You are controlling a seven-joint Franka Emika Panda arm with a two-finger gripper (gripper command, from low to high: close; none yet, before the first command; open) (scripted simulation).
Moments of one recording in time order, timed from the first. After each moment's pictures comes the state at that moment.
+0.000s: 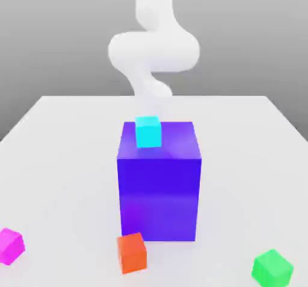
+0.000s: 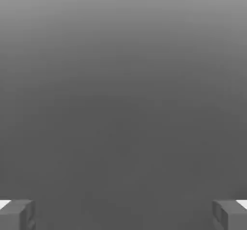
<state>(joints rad) 0.01 -0.71 -0.05 -2.30 0.02 2.33 0.77</state>
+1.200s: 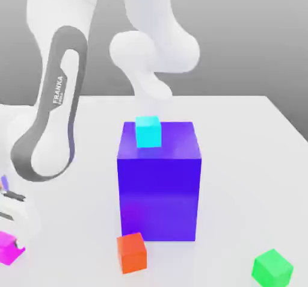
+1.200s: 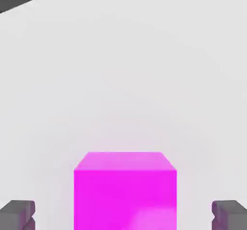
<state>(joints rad) -0.27 0.53 -0.32 -2.28 0.43 2.76 0.24</state>
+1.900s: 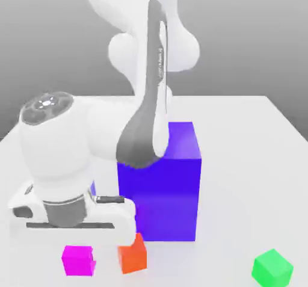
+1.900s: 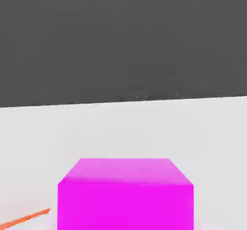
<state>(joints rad) 0.12 0.32 -0.22 -2.31 0.20 2.58 0.43</state>
